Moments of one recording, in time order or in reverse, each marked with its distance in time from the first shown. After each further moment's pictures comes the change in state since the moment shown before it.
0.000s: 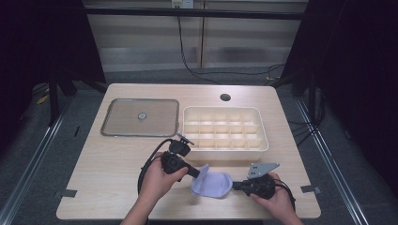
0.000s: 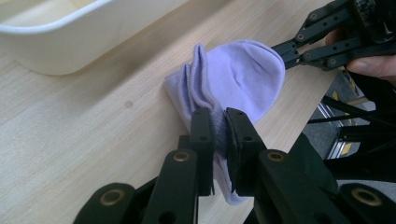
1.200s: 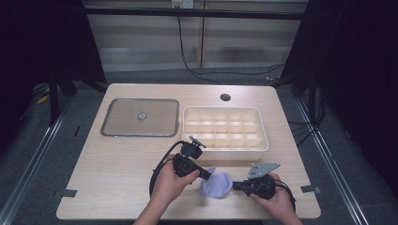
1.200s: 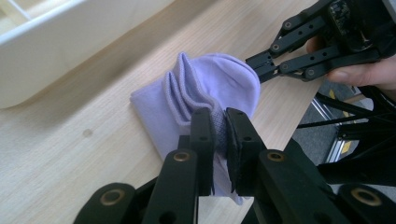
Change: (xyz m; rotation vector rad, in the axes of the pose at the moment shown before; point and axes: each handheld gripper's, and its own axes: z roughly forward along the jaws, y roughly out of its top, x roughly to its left) left arm -0.023 0.010 0.019 -0.011 -0.012 0.049; right arm 0.000 -0.001 0.000 -0.011 0.000 0.008
